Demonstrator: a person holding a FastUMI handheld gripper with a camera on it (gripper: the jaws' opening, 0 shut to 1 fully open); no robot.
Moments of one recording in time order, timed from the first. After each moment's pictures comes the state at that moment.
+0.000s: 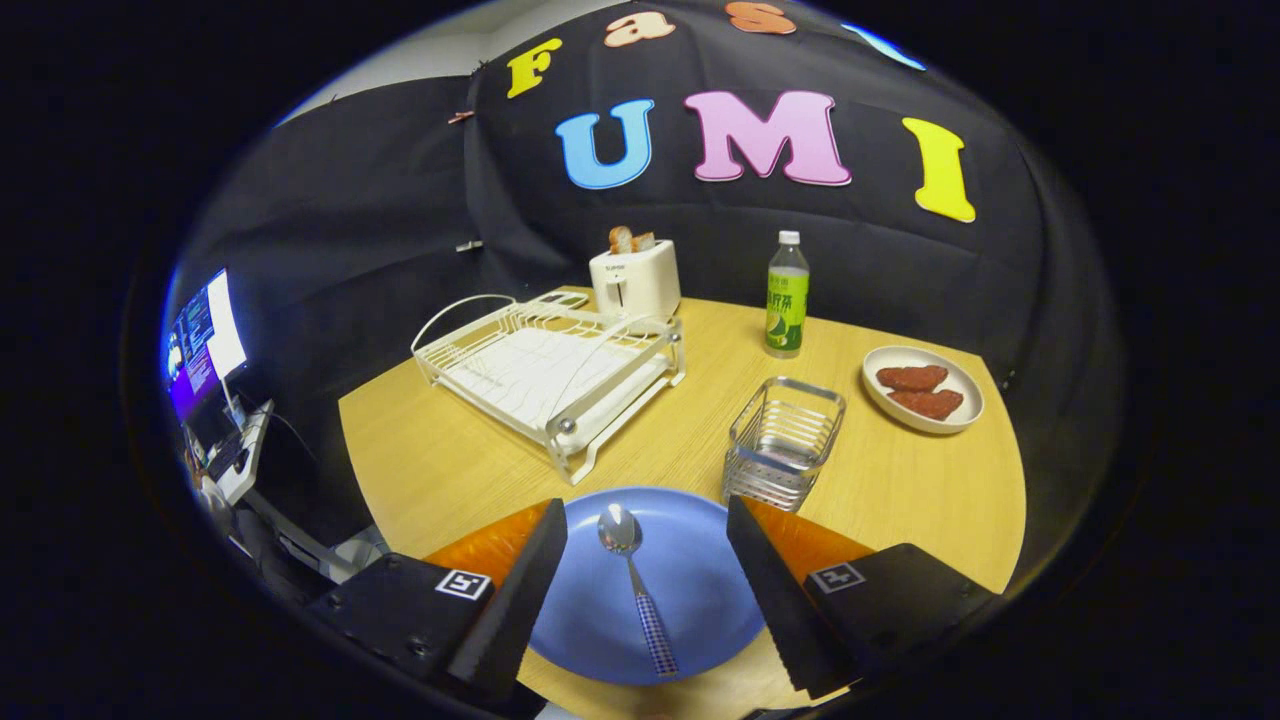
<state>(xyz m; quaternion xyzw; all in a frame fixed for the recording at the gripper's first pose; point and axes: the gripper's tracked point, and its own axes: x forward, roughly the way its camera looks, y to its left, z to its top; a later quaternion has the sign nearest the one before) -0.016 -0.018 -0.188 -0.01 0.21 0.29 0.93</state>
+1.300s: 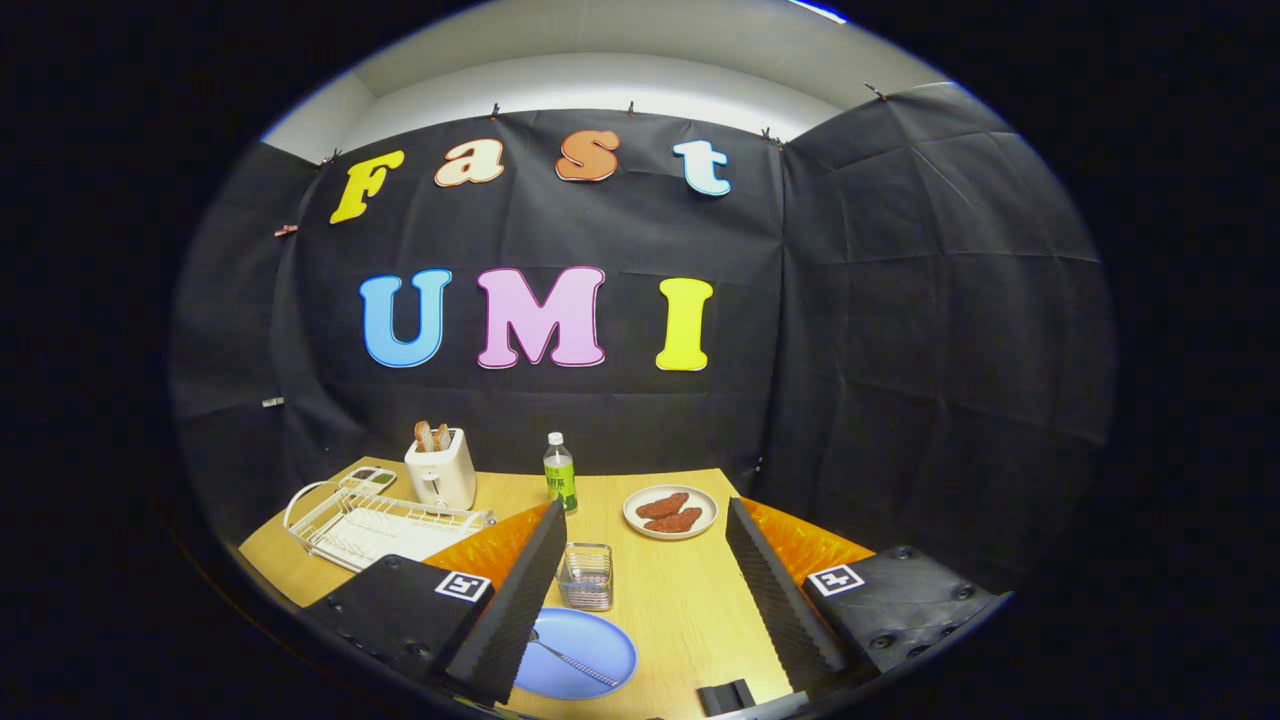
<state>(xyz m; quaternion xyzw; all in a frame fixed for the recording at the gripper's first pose) -0.088 -0.119 0.023 0.04 0.03 -0.07 1.00</state>
